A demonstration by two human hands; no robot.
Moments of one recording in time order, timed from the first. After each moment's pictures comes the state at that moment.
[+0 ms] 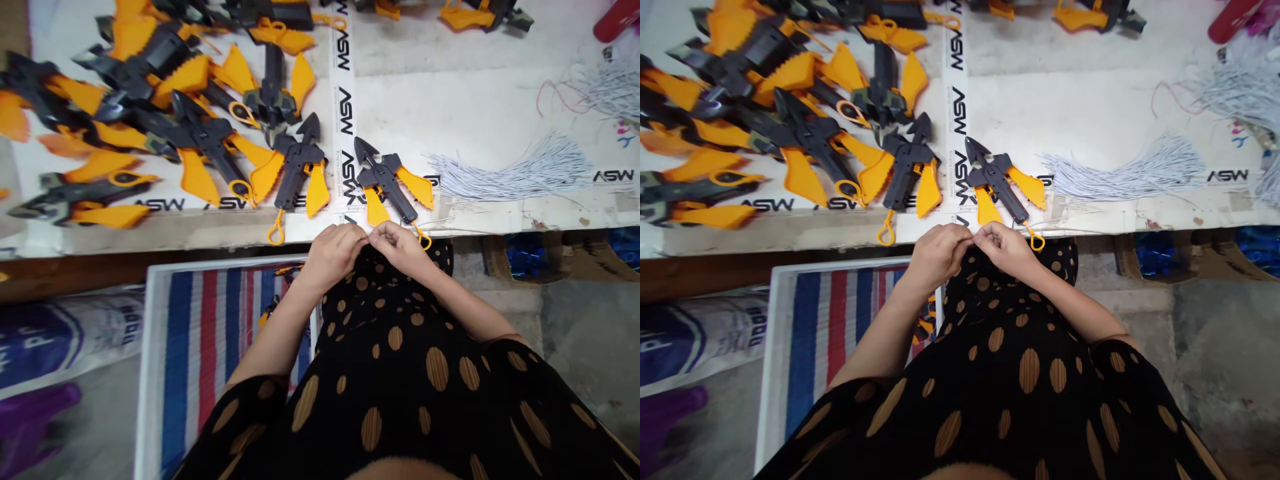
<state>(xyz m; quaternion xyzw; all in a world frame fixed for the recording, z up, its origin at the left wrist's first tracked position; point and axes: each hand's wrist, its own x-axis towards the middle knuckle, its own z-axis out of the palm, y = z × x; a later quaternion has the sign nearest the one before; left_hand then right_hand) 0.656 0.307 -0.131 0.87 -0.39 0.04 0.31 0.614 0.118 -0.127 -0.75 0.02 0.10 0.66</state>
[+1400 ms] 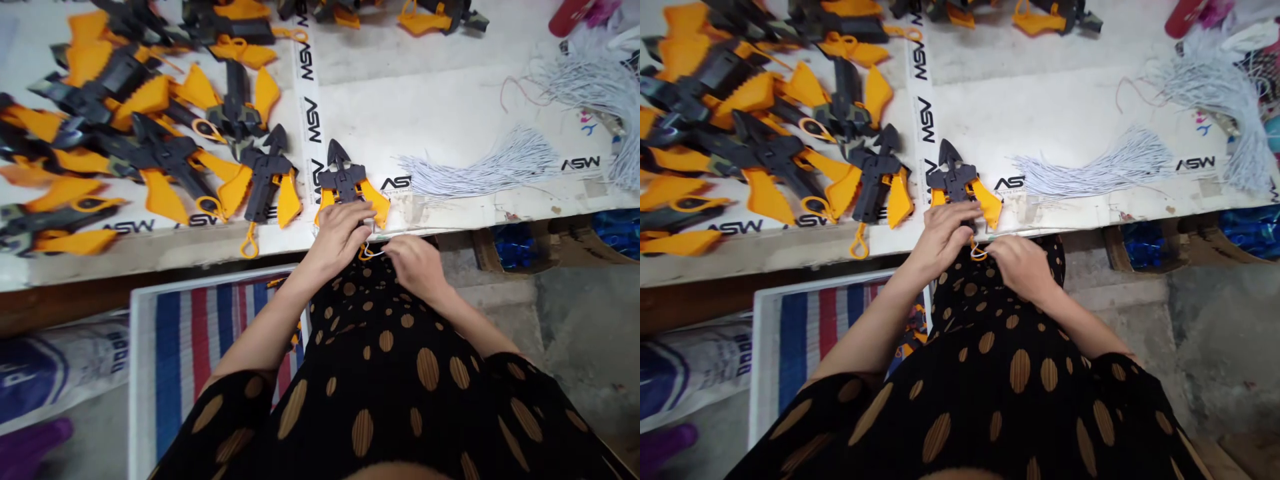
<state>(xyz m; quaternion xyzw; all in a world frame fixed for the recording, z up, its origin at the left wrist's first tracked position) 0.672 0.250 -0.109 0.85 -0.35 -0.08 0.38 0.563 0.062 -0.127 -0.94 -0.15 -0.20 0.25</state>
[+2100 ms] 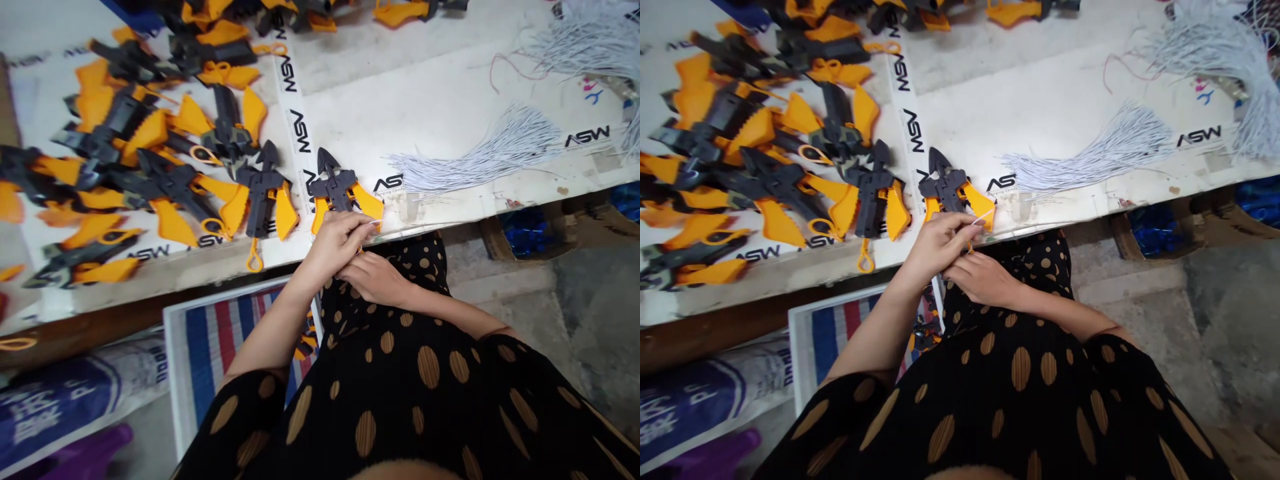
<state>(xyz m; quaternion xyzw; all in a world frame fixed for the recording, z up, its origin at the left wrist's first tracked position) 0.680 0.233 -0.097 0.84 -0.35 -0.12 0.39 0.578 0.128 -0.164 -0.89 -0.27 -0.18 0.32</state>
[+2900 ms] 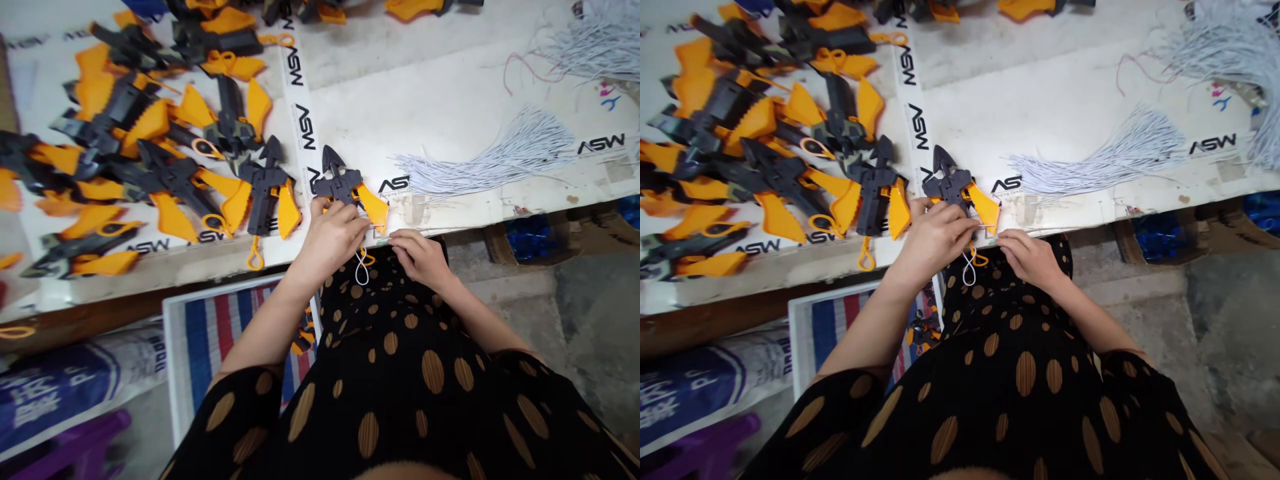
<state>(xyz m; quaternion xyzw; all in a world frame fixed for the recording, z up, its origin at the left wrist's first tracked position) 0.693 0.243 -0.093 0.87 -0.45 -0.01 0.18 0.570 0.043 -0.160 -0.91 -0.12 -0.18 0.35</state>
